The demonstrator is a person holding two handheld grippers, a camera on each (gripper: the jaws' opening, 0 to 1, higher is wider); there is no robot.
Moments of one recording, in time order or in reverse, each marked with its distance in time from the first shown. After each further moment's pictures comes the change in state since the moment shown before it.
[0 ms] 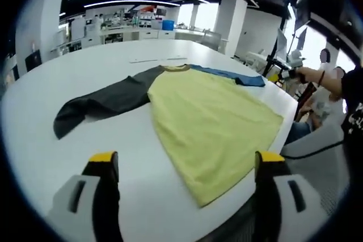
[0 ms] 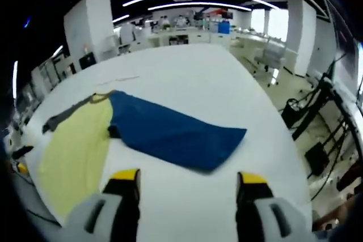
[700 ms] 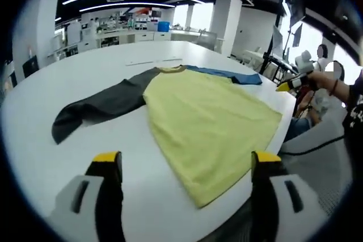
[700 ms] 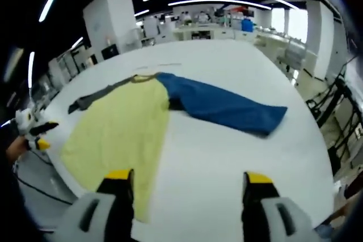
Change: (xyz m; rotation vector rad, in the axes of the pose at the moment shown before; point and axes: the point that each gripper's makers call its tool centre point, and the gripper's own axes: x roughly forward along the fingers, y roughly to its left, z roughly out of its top) left arm 0.004 -0.004 0.000 0.040 -0.004 -0.014; right arm -0.044 0.087 -0.044 -0.064 0.005 0.126
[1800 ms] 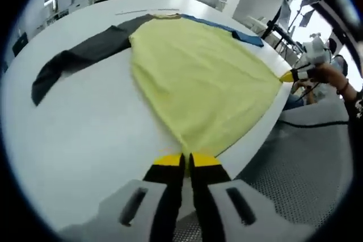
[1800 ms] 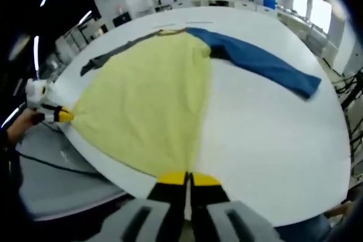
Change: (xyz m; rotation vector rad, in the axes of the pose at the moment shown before) left arm 0.008 -0.018 -0.072 -0.039 0.333 -0.037; right arm -0.003 0.098 -0.091 -0.065 0.277 0.133
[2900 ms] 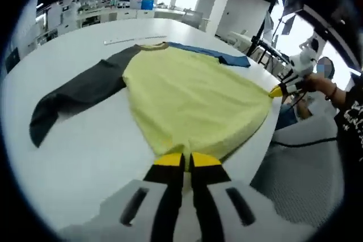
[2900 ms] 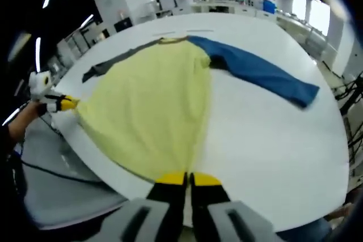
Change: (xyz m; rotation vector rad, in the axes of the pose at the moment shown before) left arm -0.009 0.005 0.053 0.039 -0.121 -0.094; right arm -0.005 -0.001 0.019 0.006 -0.033 -0.003
